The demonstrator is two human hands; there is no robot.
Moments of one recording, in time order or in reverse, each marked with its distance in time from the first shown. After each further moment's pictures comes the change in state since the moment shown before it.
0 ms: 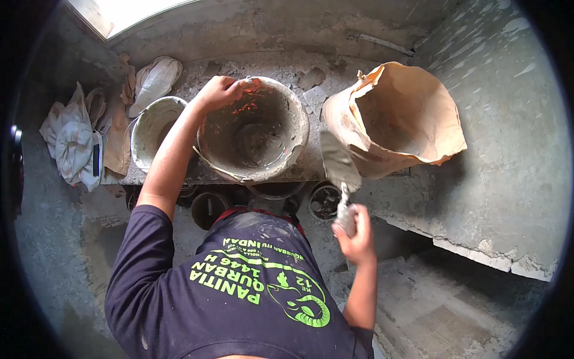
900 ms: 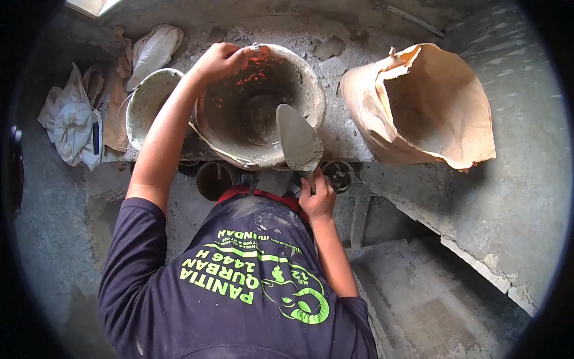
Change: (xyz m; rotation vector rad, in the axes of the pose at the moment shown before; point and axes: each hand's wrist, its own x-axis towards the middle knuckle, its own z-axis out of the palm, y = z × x) left_hand 0.001 -0.003 0.001 -0.021 0.002 -0.018; right_hand 0.067 0.098 0.128 -0.438 0.187 -0.349
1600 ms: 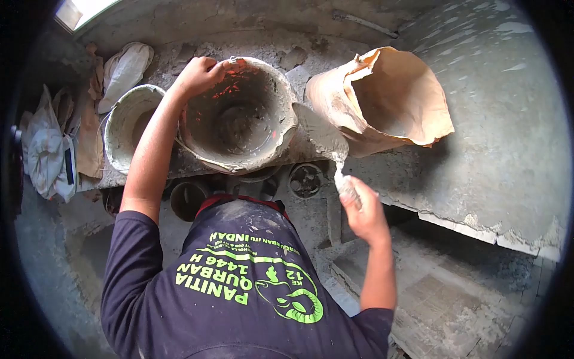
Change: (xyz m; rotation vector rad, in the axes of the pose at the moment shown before) left_hand 0.001 0.003 -0.001 0.001 0.028 0.024; right_hand 0.039 -0.088 -0.200 -0.016 -0.331 0.274
